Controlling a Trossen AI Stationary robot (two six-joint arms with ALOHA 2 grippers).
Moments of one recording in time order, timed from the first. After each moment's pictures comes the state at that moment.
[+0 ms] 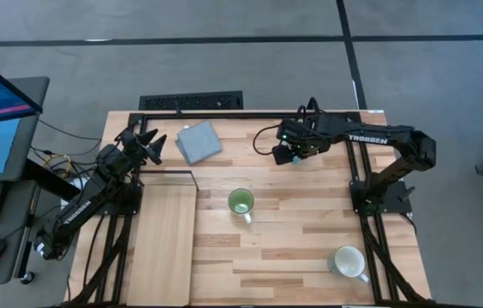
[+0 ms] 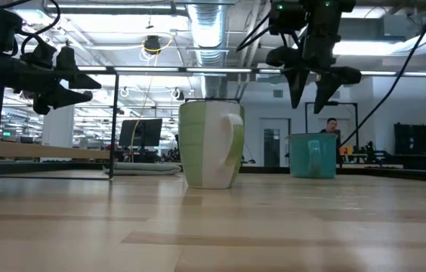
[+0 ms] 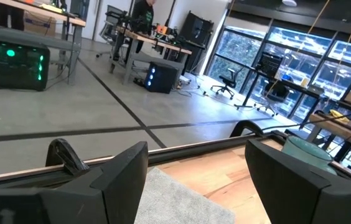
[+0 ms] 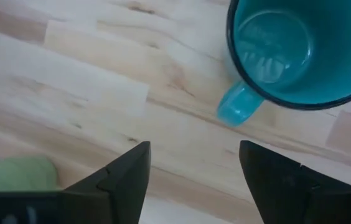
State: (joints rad) left arm 0.87 0.01 0.02 -0.01 0.02 -0.34; right arm -0.30 1.51 1.25 -1.06 0.08 0.89
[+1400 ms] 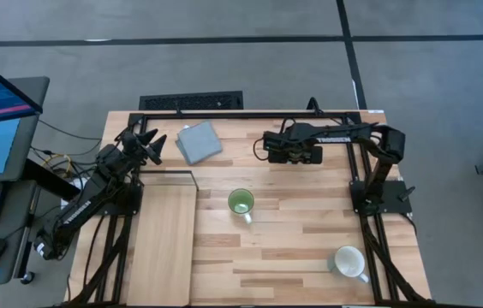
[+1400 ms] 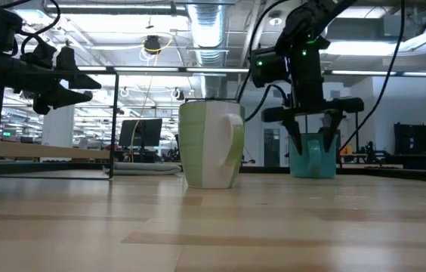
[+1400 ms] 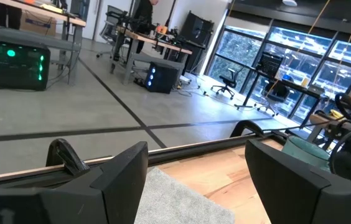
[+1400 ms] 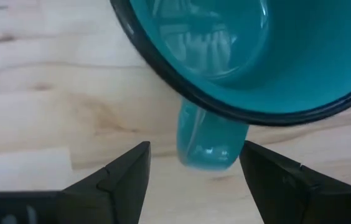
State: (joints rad) left arm 0.87 0.01 0.02 -0.01 0.02 -0.34; right arm -0.32 1.79 1.23 -1.06 0.19 1.29
